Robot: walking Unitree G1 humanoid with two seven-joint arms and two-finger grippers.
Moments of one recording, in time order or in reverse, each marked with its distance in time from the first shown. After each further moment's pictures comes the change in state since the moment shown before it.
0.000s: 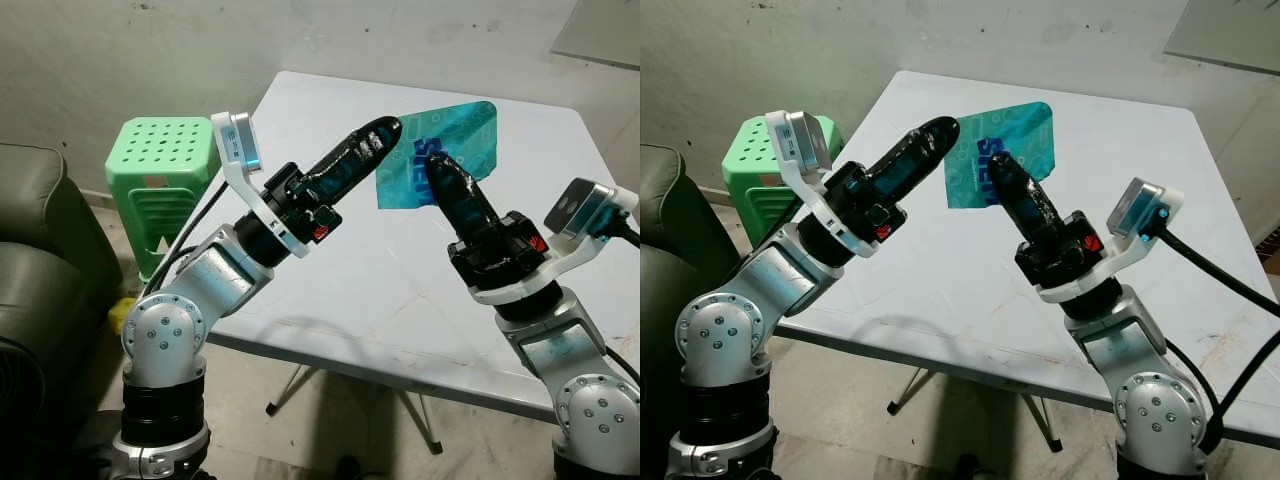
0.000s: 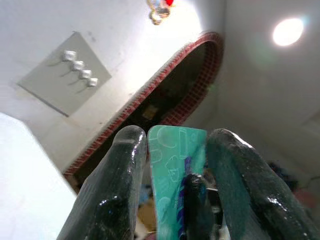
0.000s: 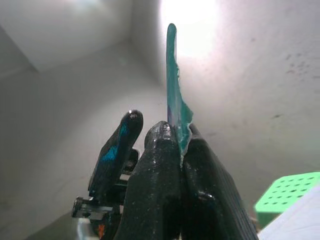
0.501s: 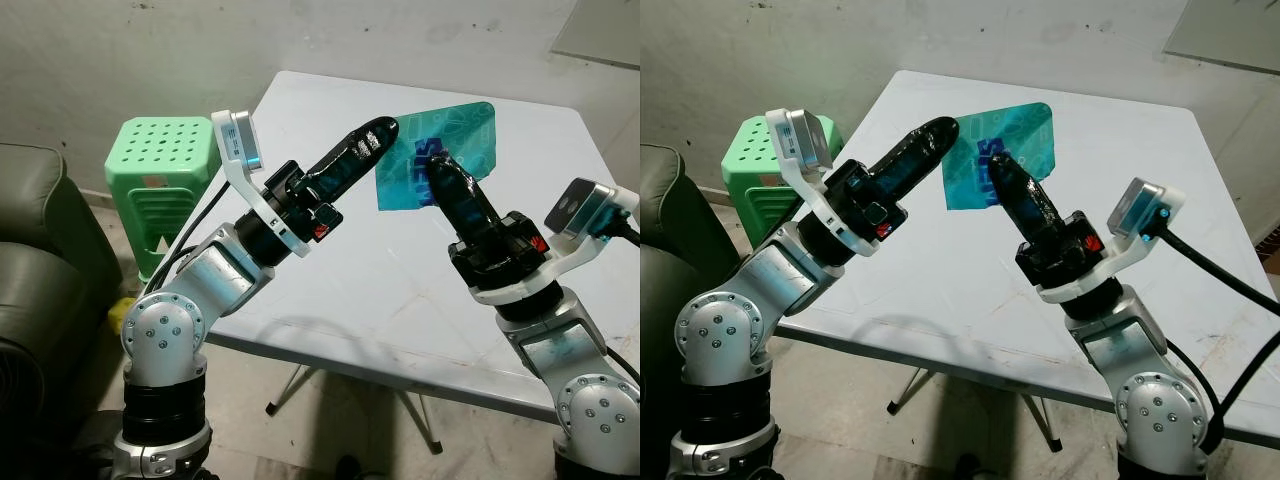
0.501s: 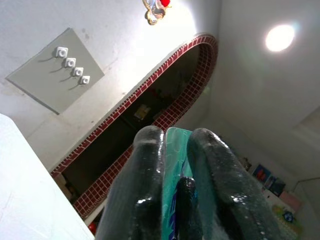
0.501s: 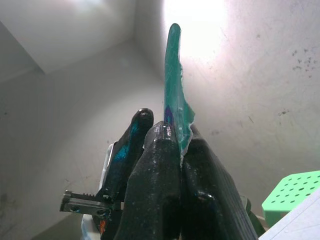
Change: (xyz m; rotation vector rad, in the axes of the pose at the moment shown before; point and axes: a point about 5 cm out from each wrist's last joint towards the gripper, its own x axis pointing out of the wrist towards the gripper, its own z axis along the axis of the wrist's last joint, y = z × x) left arm 0.004 -0.007 -0.003 -0.070 0.004 -0.051; right arm 0.000 0.003 0.000 0.038 0.007 0.035
